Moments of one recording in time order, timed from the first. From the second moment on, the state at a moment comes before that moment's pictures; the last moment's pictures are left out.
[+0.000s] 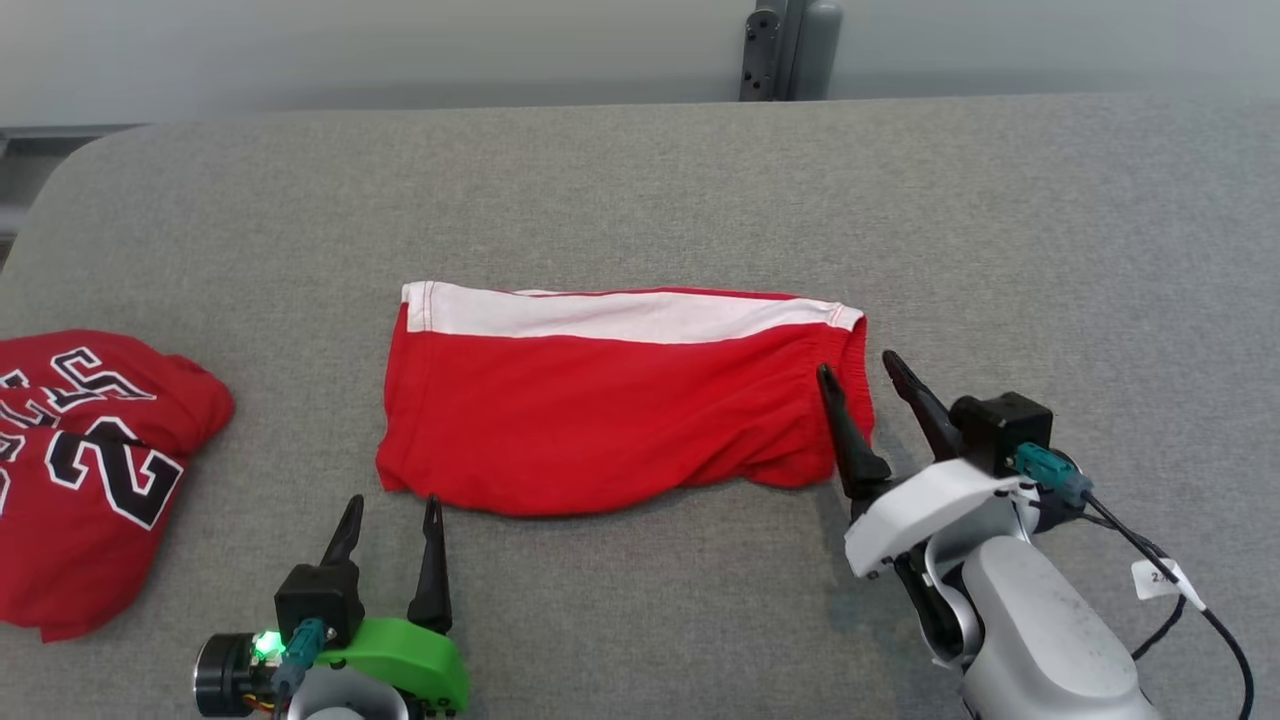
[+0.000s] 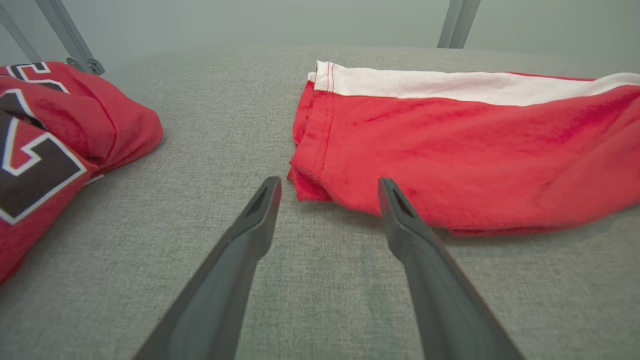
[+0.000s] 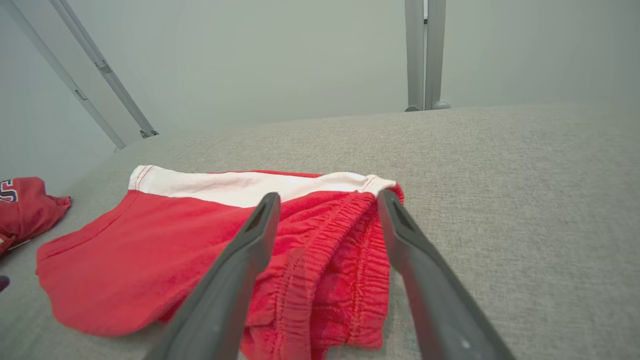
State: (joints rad) left arm -0.11 0.05 -0.15 0.43 -0.17 0.02 -0.26; right arm -0.35 -0.05 0.24 0.50 0.30 0.13 -0.26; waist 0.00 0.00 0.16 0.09
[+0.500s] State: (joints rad) left arm -0.14 0.05 -0.17 0.45 -0.20 0.02 -0.26; right arm -0.41 -0.05 0.24 0.74 0.39 0.13 -0.27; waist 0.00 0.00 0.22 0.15
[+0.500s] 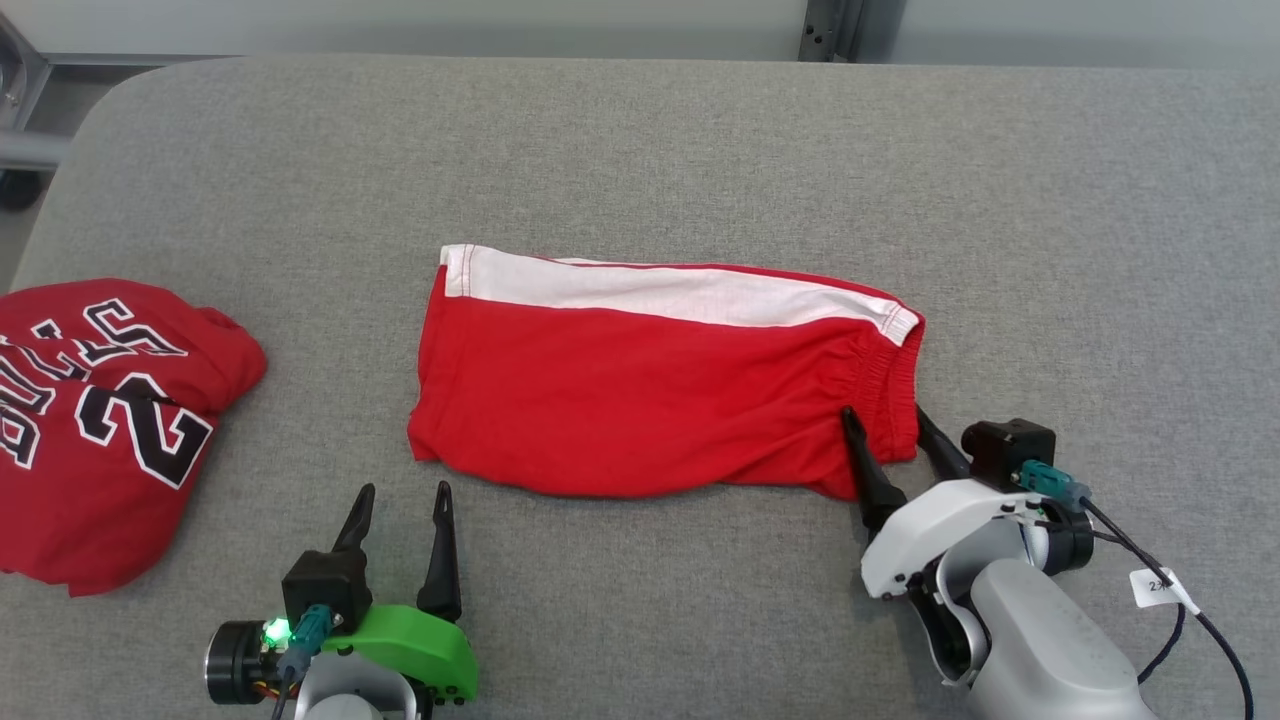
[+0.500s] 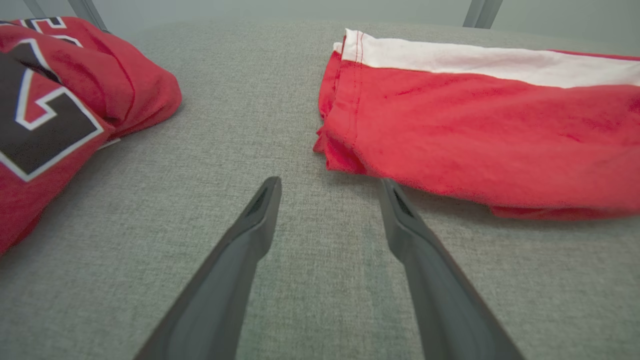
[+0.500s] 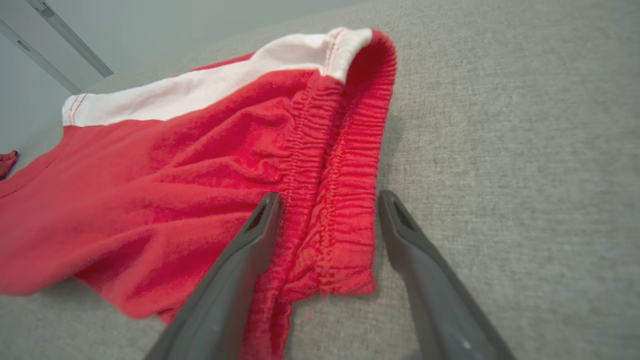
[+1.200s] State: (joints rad) left arm -0.14 0.05 -0.17 0.45 -0.20 0.02 -0.26; right arm -0.41 -0.05 0.23 0.74 0.52 0.13 -0.27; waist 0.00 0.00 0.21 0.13
